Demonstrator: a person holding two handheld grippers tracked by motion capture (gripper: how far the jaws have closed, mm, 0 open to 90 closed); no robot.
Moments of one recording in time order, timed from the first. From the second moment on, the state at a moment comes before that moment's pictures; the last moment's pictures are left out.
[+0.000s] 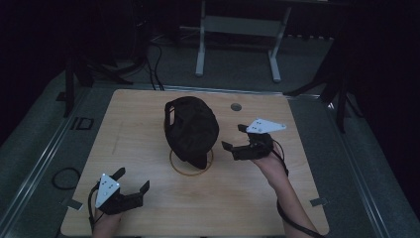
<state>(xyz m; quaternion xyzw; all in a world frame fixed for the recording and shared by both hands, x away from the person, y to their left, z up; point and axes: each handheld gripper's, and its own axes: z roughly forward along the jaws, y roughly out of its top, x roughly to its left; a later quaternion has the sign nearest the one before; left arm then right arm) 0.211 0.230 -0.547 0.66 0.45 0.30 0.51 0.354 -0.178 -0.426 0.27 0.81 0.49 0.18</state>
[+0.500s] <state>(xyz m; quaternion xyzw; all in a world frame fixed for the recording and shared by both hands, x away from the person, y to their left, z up) 0.211 0.231 -0.546 0.66 0.45 0.30 0.52 0.353 -0.186 -0.463 0.28 0.82 0.47 0.17</state>
